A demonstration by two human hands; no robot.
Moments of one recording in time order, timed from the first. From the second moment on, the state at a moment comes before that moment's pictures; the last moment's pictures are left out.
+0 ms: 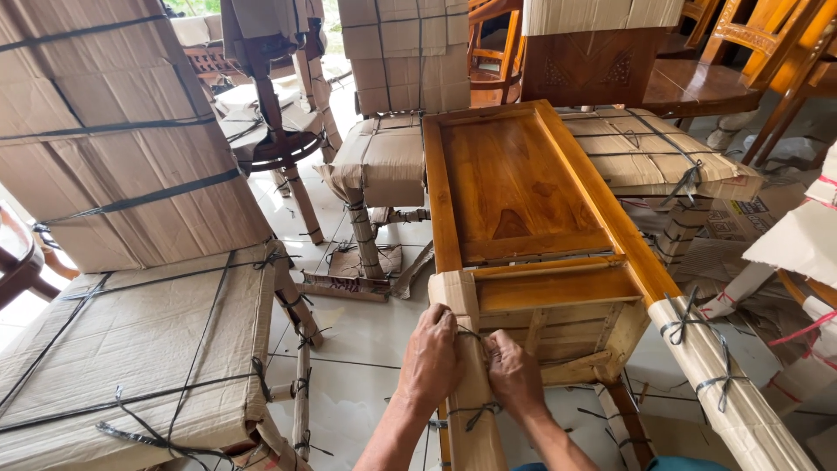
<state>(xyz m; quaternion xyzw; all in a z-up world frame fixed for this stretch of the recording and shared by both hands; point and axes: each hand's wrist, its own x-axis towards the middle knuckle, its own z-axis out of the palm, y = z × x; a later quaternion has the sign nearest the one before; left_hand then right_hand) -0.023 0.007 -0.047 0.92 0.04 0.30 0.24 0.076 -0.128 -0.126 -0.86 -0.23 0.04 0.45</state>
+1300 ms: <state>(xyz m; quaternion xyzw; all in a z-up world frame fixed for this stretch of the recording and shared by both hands) -0.036 -0.033 -0.083 0.25 0.25 -0.03 0.93 -0.018 -0.181 -0.007 -0.90 -0.29 0.16 0.27</state>
